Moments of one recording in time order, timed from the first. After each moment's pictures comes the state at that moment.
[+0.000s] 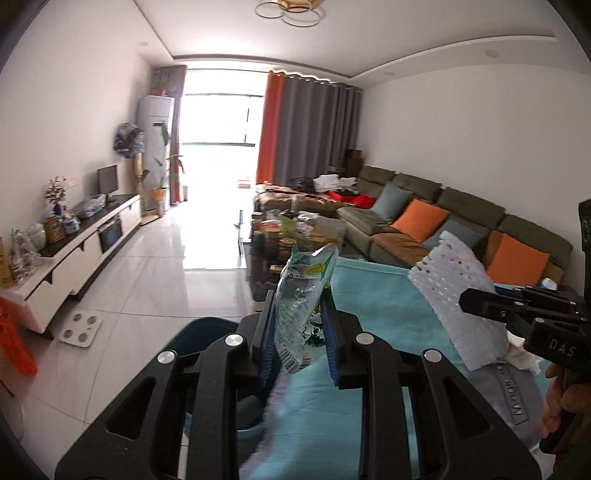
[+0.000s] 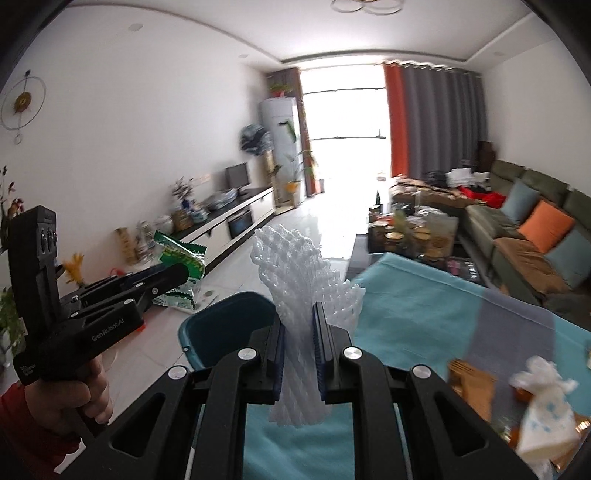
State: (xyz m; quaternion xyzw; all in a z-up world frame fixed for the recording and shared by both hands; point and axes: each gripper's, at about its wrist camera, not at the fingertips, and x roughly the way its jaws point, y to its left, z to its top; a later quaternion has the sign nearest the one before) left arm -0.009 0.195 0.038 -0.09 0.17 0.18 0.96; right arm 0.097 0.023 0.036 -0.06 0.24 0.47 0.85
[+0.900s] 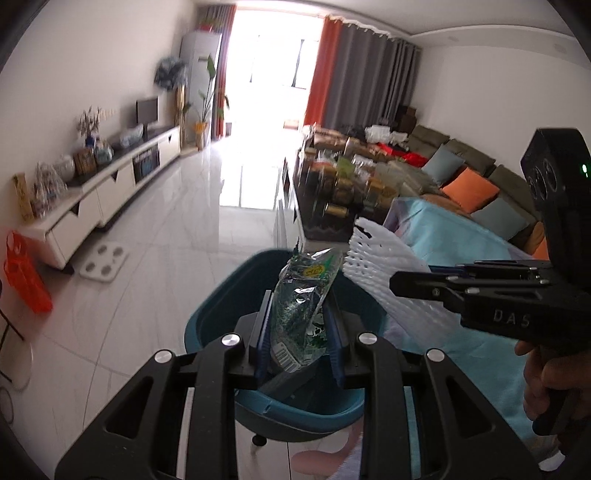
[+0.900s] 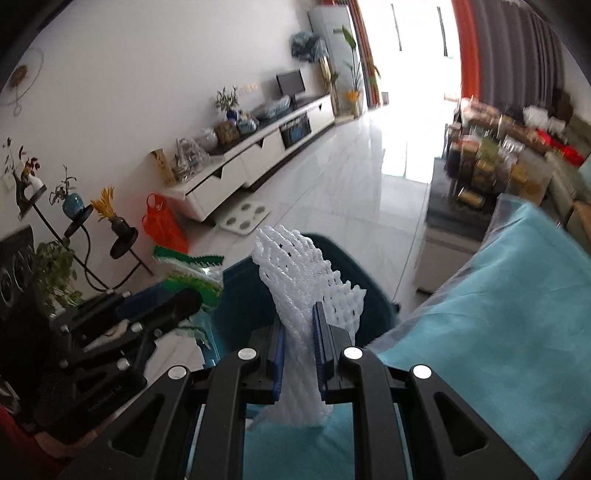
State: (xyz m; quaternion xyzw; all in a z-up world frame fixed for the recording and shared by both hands) left arm 0.019 0.325 -0.054 -0.17 0.29 0.24 0.91; right arm 0.145 0.206 -0.042 -0.14 0.40 0.54 0.72
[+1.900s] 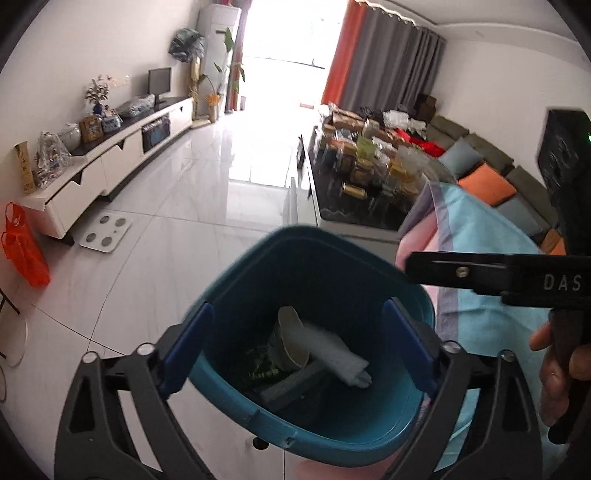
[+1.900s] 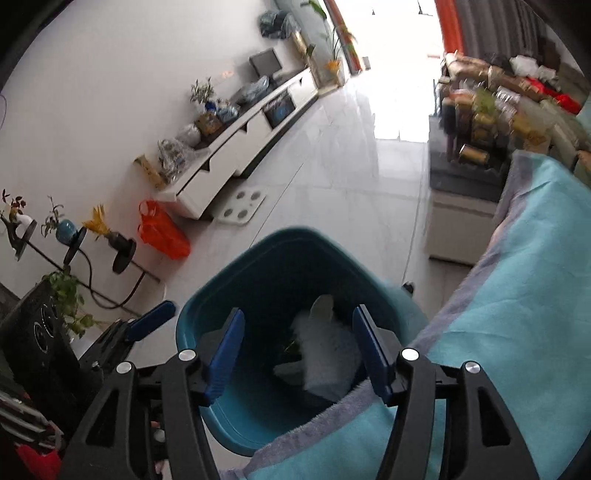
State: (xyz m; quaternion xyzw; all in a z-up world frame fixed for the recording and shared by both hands) left arm 0.052 0.356 -0.110 -0.20 0.30 0.26 0.89; right arm 0.172 0.231 -0.057 -0.10 0.46 0.52 0.71
